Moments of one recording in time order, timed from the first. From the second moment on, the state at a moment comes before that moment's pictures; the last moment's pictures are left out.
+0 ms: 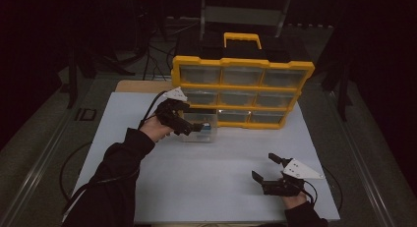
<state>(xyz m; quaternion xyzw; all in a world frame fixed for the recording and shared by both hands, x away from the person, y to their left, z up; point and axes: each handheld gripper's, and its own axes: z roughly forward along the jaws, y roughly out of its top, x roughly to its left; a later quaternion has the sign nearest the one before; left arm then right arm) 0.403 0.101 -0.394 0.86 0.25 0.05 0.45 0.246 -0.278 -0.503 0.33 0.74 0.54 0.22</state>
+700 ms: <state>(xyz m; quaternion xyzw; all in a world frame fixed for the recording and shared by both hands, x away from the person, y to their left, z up) 0.375 0.163 -0.393 0.82 0.28 0.08 0.48 0.244 -0.277 -0.501 0.33 0.74 0.54 0.22</state>
